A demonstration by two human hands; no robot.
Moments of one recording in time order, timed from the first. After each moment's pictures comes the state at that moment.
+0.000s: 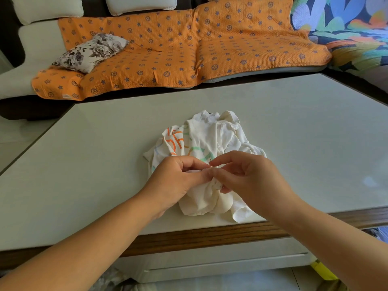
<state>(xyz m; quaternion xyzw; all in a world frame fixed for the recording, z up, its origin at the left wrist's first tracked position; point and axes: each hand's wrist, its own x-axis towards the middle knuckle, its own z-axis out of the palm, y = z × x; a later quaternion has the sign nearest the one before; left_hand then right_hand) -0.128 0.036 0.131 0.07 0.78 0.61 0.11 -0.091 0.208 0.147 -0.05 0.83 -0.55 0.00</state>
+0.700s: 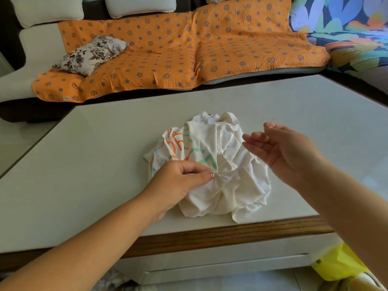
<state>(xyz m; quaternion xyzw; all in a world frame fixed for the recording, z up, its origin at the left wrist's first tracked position) -0.129 0.035 0.131 0.03 0.78 0.61 0.15 -0.143 0.255 0.157 0.14 0.46 -0.88 -0.03</state>
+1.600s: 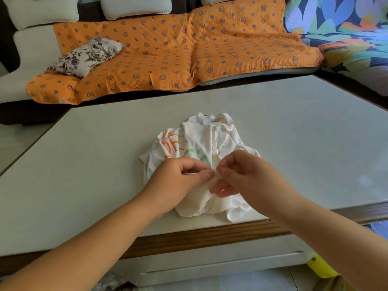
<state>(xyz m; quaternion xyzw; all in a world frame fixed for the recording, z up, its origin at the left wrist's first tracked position) -0.124 0.043 0.138 0.09 0.82 0.55 0.10 -0.087 0.217 0.154 -0.01 0.79 -0.61 0.06</state>
